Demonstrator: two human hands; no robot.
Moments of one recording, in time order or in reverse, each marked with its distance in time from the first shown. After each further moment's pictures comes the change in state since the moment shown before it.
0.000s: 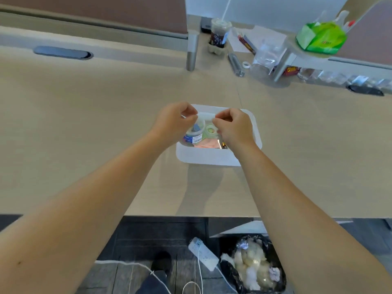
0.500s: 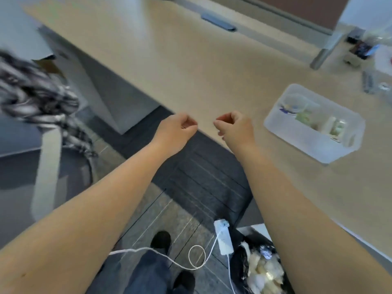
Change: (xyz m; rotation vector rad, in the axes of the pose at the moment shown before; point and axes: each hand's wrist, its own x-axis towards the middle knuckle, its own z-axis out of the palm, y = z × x) left_hand -0.265 -0.047 -0.055 0.119 0.450 -0.423; right_hand -0.173 0.007 0.089 -0.038 -0.648 -0.223
